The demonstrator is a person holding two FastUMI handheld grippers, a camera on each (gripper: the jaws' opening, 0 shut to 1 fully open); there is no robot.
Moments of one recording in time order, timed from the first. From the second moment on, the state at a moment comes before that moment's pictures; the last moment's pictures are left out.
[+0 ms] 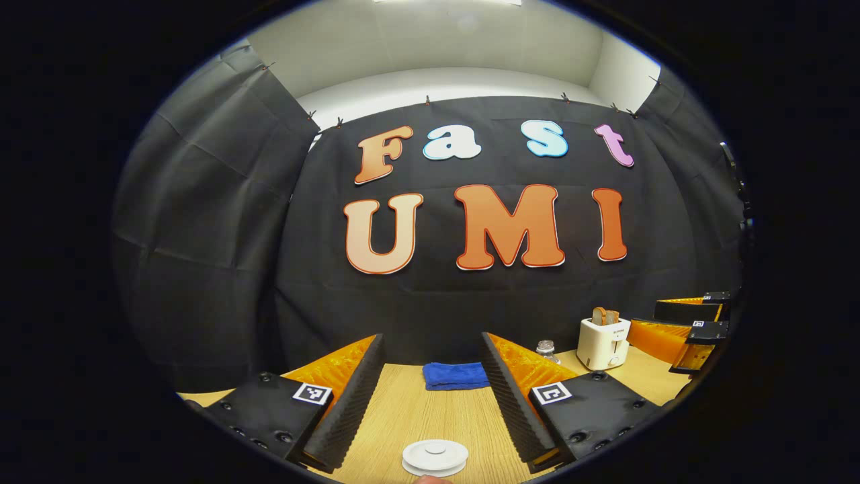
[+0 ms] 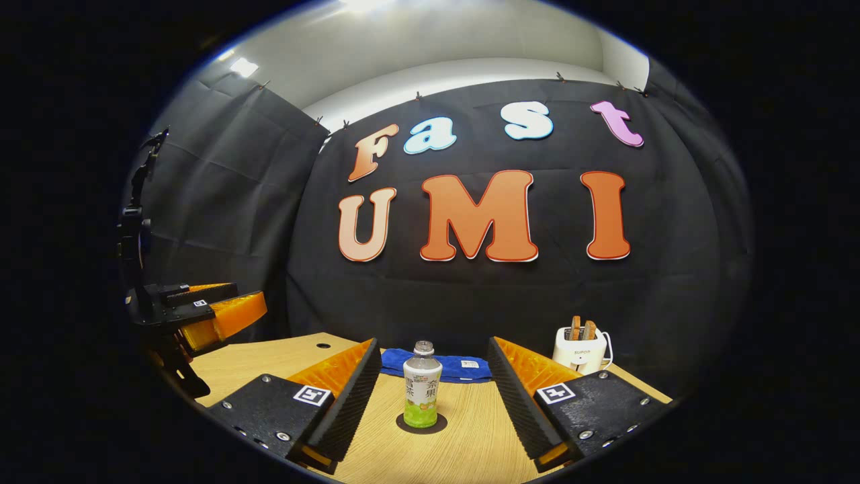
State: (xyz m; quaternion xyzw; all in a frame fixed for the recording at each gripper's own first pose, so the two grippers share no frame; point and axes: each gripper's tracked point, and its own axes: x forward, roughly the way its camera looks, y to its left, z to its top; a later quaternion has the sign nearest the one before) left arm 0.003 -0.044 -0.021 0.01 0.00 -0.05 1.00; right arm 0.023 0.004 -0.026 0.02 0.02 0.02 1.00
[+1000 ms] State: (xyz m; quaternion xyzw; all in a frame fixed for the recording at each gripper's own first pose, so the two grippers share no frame) left arm 0.010 -0.033 -0.020 0.02 0.00 -0.04 1.00; right arm 0.029 -0.001 -0.022 0.01 0.02 0.01 1.00
